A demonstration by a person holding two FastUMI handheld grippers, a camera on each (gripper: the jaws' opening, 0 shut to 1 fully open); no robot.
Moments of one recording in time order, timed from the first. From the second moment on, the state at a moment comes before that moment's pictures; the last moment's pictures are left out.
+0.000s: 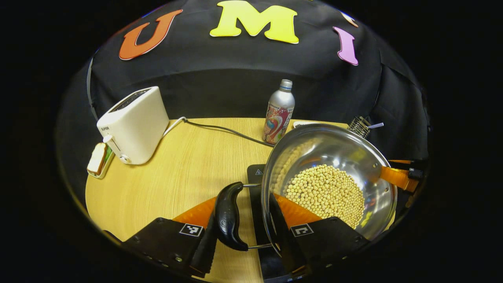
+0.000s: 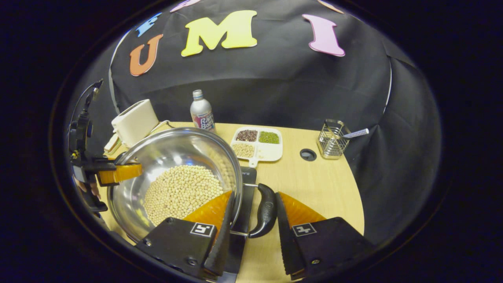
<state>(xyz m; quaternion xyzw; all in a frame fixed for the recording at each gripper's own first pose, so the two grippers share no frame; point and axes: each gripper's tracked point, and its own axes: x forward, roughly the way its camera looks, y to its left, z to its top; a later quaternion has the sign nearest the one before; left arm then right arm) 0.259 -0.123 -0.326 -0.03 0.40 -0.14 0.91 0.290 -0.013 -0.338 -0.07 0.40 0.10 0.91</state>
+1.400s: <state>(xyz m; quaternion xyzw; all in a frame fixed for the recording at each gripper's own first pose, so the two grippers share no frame) 0.217 -0.082 -0.261 0.00 0.28 -0.10 0.95 0.244 -0.011 -0.284 -0.03 0.25 0.08 0.96</state>
